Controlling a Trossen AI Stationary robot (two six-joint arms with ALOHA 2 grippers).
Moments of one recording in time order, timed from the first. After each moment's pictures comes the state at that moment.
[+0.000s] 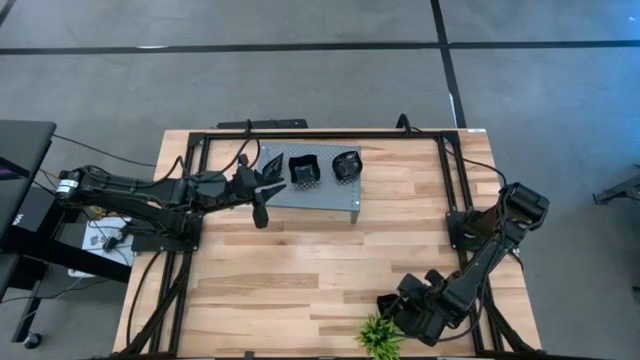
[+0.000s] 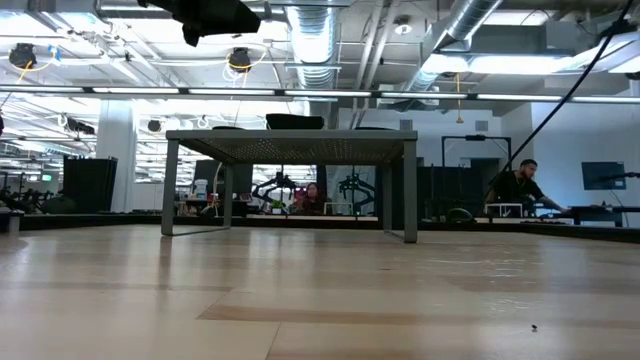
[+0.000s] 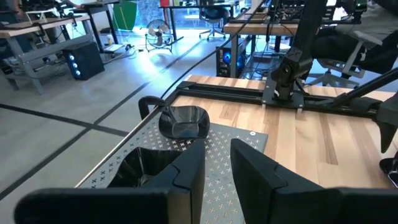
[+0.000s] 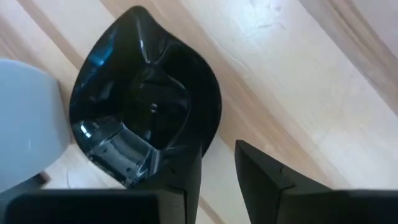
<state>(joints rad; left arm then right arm) -0.11 0.96 0.72 0.05 -0.45 0.02 0.93 1.67 0.99 -0.75 0.23 1.65</state>
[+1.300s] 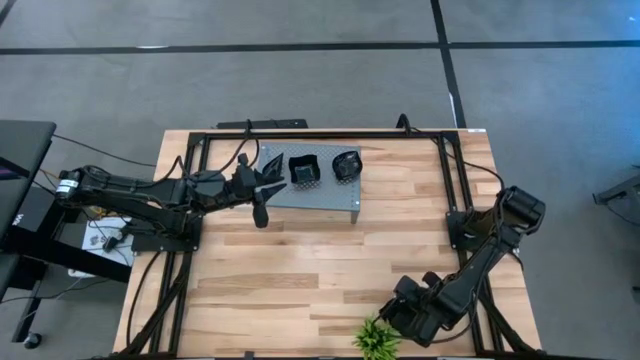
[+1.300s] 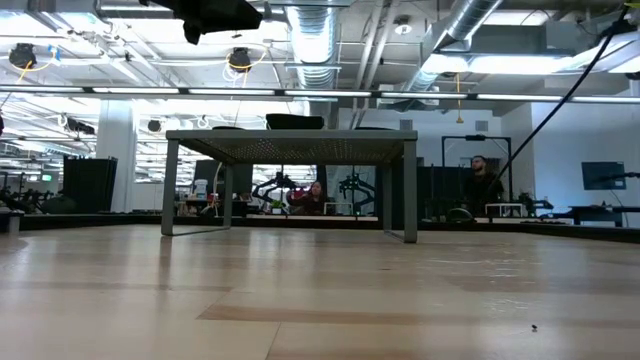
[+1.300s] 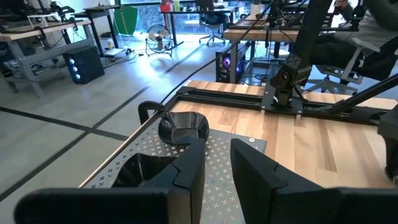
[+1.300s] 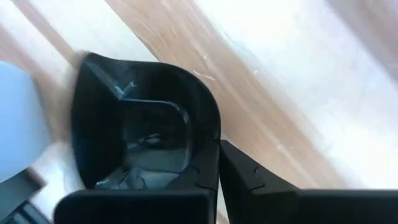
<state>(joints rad) -0.11 0.96 0.72 0.07 -0.45 0.02 0.91 1.72 1.02 -0.75 0.20 1.64</state>
